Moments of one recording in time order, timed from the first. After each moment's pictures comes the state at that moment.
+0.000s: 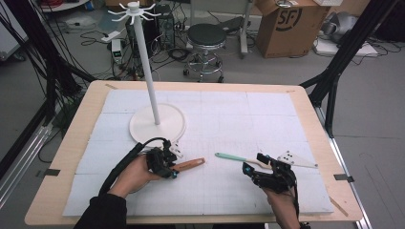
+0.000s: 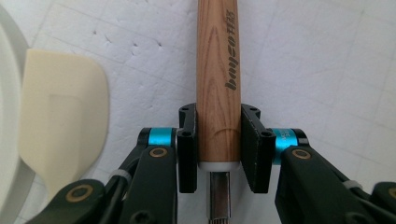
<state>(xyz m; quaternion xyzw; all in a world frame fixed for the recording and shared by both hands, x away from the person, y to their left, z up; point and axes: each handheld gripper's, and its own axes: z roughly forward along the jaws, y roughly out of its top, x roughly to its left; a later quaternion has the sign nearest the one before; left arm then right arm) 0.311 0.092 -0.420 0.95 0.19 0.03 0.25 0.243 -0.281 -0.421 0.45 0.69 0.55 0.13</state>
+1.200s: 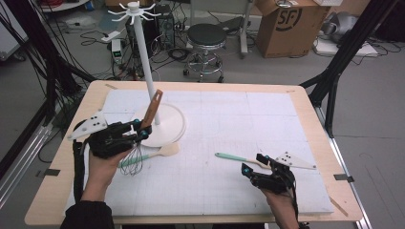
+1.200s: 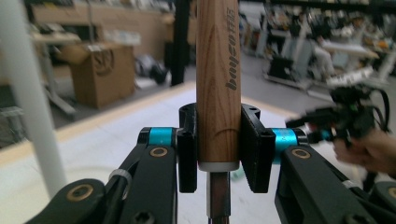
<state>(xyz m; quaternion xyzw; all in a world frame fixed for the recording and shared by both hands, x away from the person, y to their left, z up) 0.282 0.205 -0.330 0.68 0.26 0.17 0.67 0.241 -0.277 -0.422 0.45 0.70 0.54 0.14</state>
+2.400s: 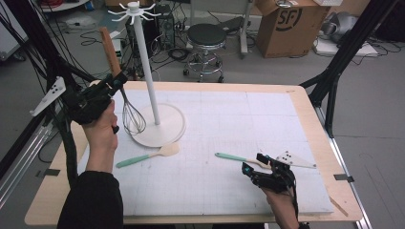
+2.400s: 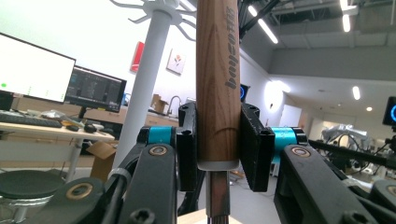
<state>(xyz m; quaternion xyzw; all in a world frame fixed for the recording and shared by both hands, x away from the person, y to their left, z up) 0.328 0.228 -0.278 0.47 0.29 0.21 0.80 0.244 -0.280 -0.425 0.45 0.69 0.54 0.13</state>
